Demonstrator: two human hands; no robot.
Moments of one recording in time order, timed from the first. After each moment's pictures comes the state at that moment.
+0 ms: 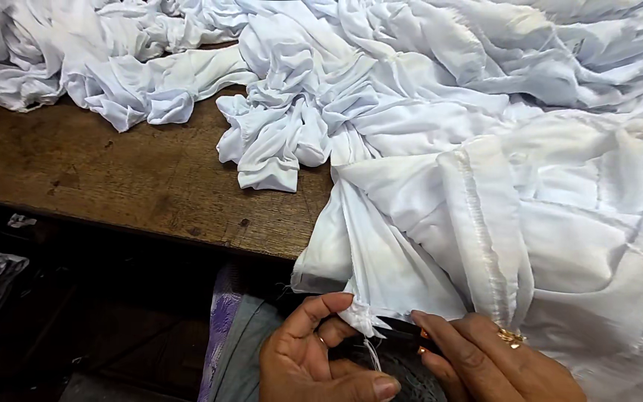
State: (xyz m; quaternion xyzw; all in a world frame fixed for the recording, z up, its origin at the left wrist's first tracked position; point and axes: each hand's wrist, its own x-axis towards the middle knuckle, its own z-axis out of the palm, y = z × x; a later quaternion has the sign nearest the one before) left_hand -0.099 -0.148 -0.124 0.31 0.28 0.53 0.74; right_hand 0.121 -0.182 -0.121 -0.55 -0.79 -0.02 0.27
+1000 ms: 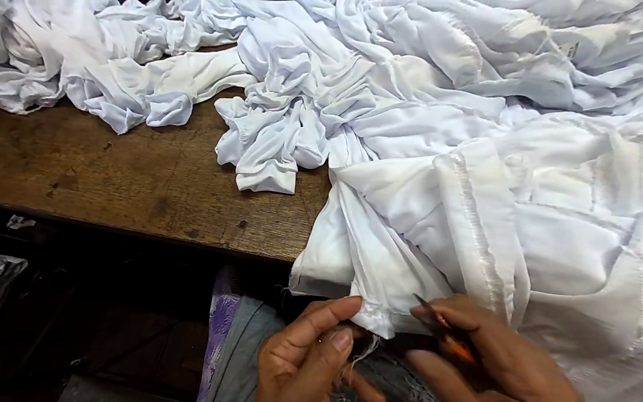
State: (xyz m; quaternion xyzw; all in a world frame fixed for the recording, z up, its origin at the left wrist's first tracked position) left_hand -0.101 -0.147 -0.122 0.31 0.28 0.52 0.75; right_hand 0.117 -0.172 -0.119 -0.54 -0.69 0.22 0.42
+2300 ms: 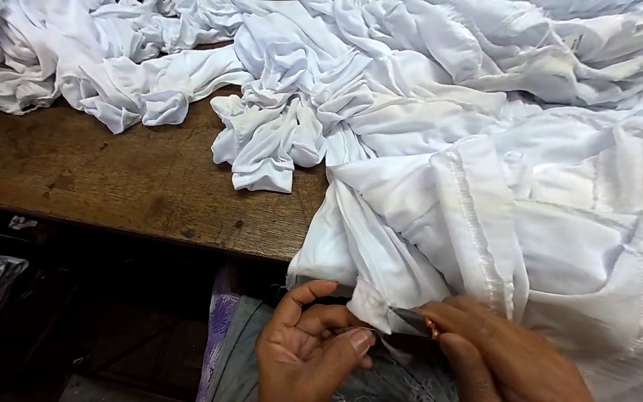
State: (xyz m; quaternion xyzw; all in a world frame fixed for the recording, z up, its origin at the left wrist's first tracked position) left_hand -0.088 -0.141 -0.124 0.32 0.31 0.55 0.71; right_hand 0.119 -0.165 -0.113 -0.53 -0.75 0.11 0.39
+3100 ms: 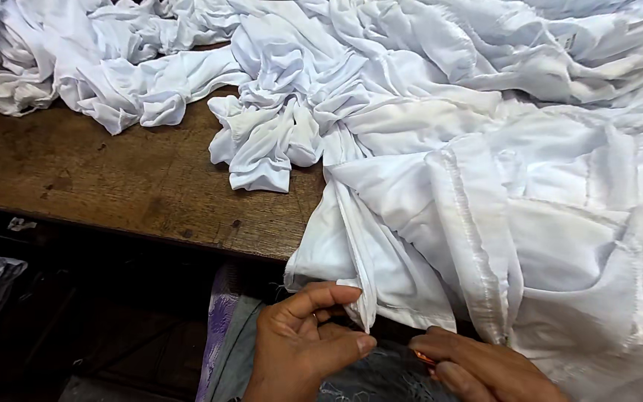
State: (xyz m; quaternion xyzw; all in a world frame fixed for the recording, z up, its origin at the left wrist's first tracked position) left_hand -0.093 -0.123 -0.130 0.38 0.34 0.50 0.71; right_hand 0.143 -0.187 -0.119 -0.49 -0.73 0.34 0.33
